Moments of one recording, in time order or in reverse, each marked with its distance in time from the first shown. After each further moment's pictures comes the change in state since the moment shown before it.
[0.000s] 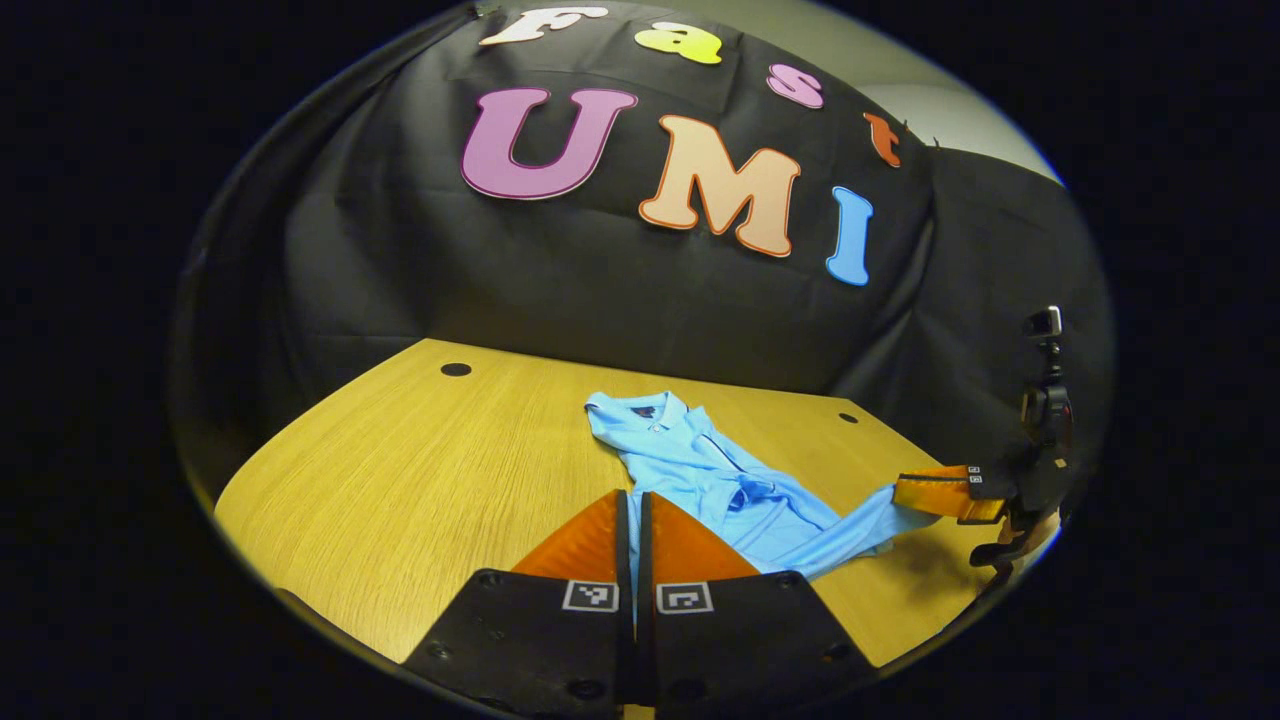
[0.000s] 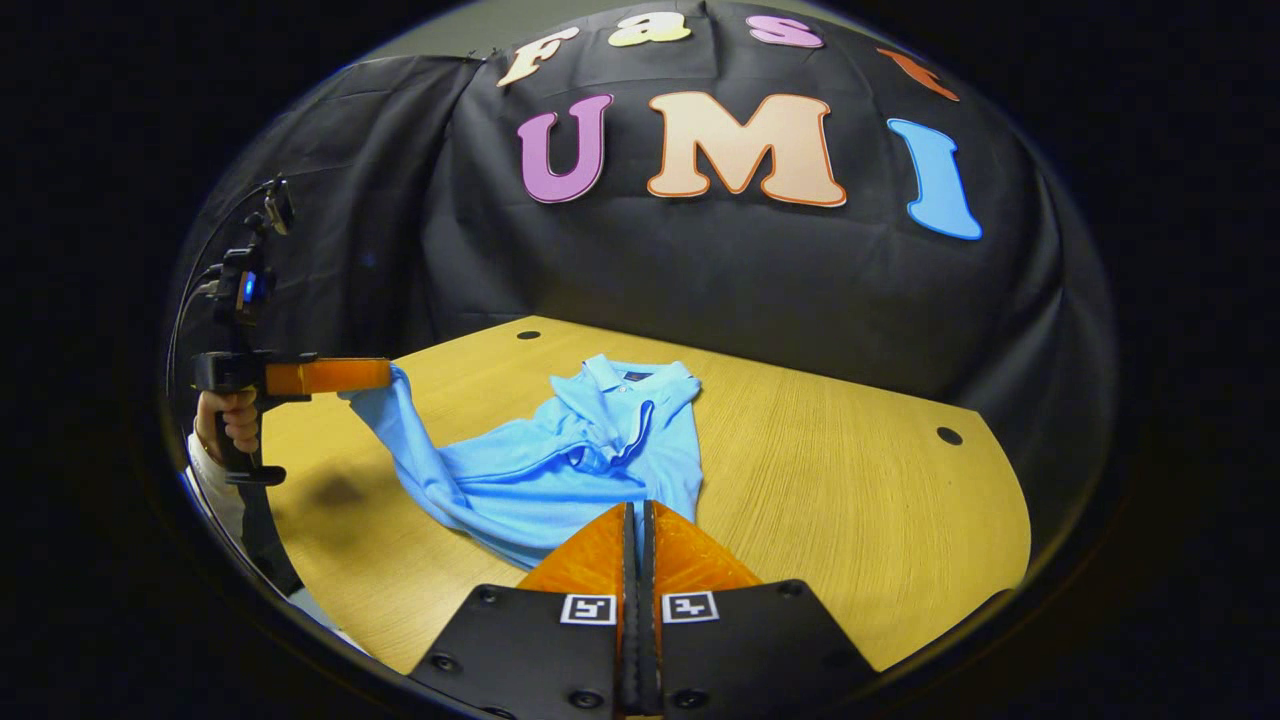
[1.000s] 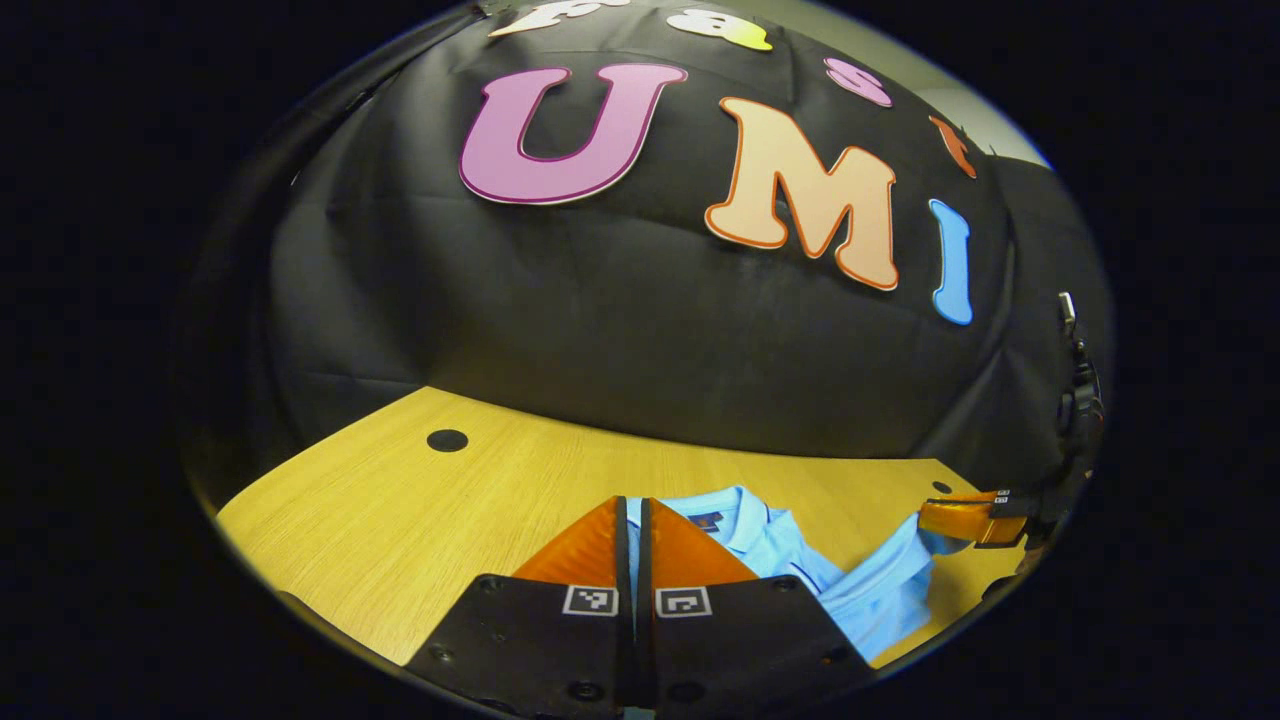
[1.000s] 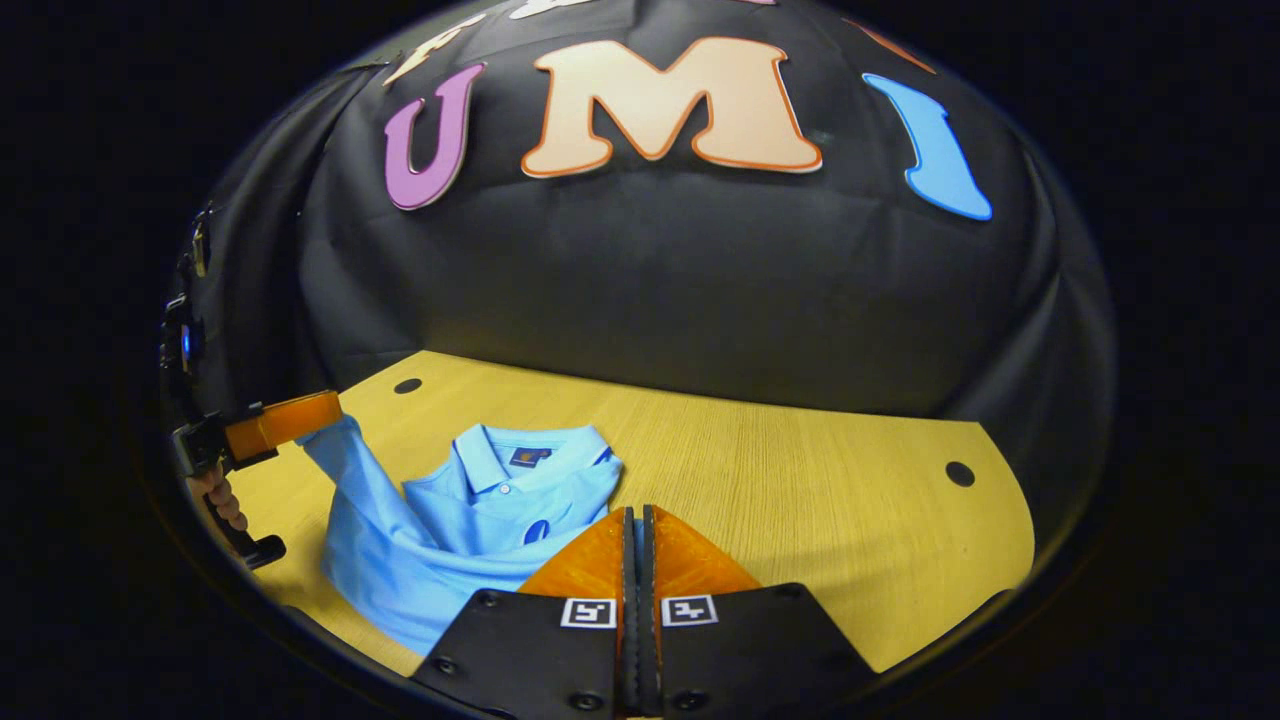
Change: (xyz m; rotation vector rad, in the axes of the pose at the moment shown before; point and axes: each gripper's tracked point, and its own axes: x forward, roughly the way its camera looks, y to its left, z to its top) left arm 0.188 0.050 0.075 -0.016 -0.090 0.161; right arm 0.195 -0.079 0.069 0.136 0.064 -0.189
